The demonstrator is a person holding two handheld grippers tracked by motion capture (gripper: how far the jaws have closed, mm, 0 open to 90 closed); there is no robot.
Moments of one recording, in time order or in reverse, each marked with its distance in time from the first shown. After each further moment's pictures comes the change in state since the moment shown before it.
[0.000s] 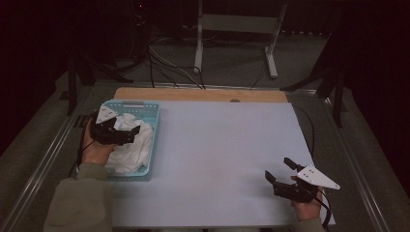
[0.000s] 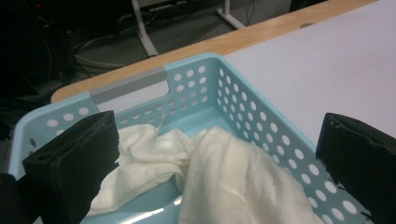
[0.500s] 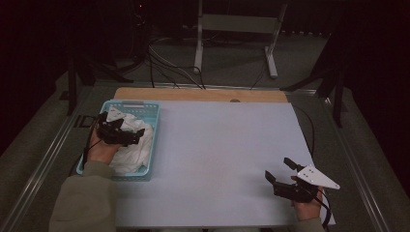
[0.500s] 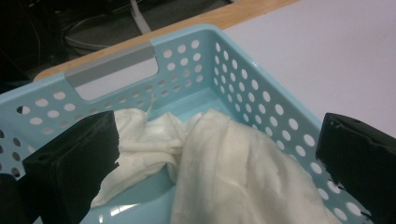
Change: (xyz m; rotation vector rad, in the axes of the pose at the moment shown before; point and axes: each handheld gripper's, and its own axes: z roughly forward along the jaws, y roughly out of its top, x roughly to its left) left arm -0.004 -0.005 0.021 0.089 -0.007 0.017; right arm 0.000 0.000 0.000 0.006 -0.004 -0.001
